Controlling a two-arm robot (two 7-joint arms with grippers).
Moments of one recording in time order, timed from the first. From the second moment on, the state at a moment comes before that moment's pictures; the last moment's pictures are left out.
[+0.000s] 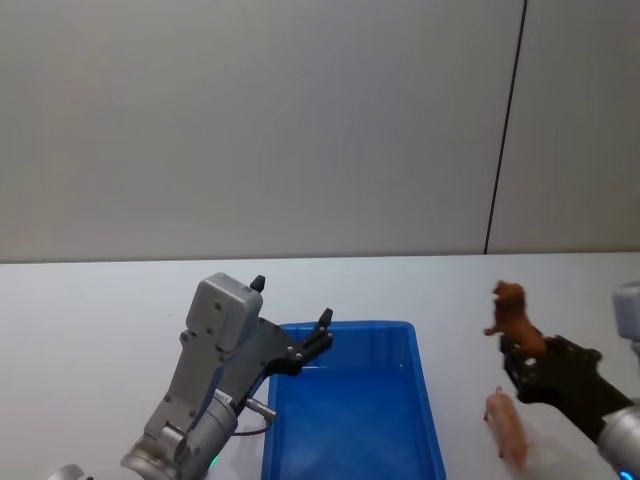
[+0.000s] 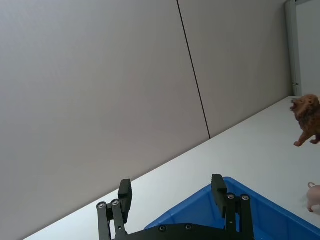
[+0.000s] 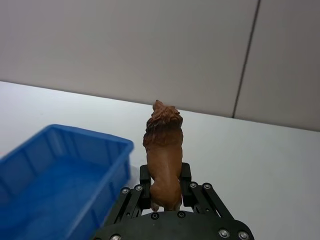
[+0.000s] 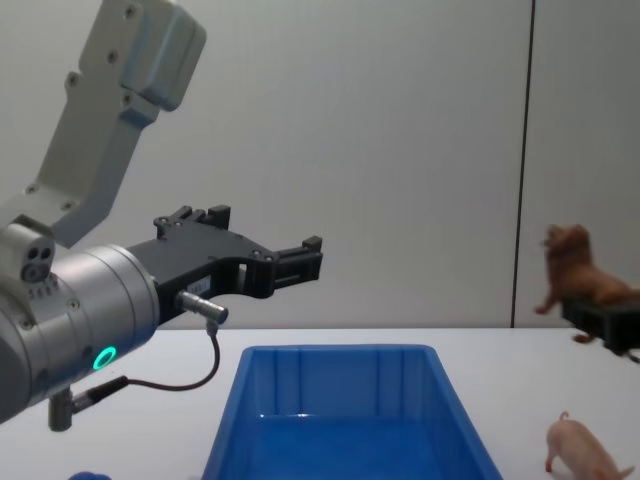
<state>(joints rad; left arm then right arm) -0.24 0.38 0.45 -1.63 -0.20 0.01 -0.01 0.08 0.31 -0.20 -1.68 0.29 0.22 0.16</state>
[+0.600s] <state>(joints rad) -0.24 0.38 0.45 -1.63 -0.20 0.01 -0.01 0.20 0.21 -0.27 -1.56 0.26 0.26 0.38</state>
